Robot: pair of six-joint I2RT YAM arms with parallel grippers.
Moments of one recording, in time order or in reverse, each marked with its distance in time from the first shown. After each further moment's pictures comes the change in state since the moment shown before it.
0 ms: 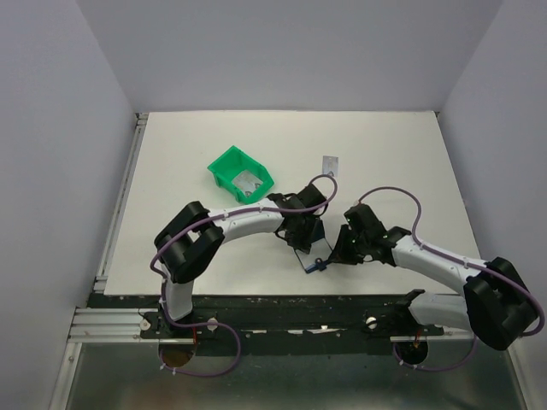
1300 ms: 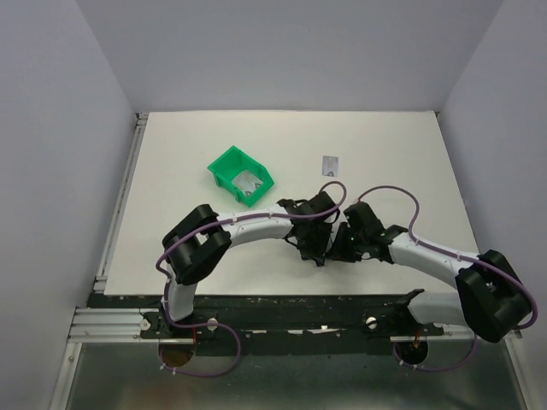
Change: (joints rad) left arm -0.068 0.042 0.047 0.019 0.095 -0.123; right arm -0.030 0.047 -0.007 0.060 0.004 0.002
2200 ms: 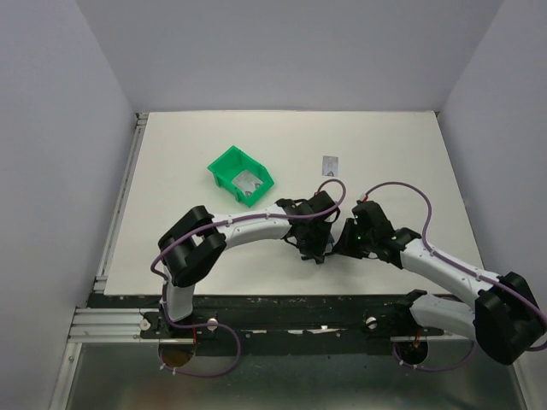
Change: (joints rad) left arm -0.014 -0.030 -0.002 -0.009 -0.036 -0.016; right arm -0.019 -0.136 0.001 -0.057 0.044 -0.063
